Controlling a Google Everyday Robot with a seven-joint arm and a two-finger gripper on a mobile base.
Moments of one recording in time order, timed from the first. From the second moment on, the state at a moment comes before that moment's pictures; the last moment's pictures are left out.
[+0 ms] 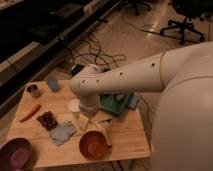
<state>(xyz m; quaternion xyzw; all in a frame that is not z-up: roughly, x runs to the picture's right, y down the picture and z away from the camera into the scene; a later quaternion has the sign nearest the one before) -0.076 0.133 0.696 -0.33 0.06 0.23 0.91</state>
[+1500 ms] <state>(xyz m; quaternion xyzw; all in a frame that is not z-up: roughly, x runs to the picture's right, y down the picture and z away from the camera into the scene) -0.076 0.133 0.696 -0.33 0.06 0.23 0.91</state>
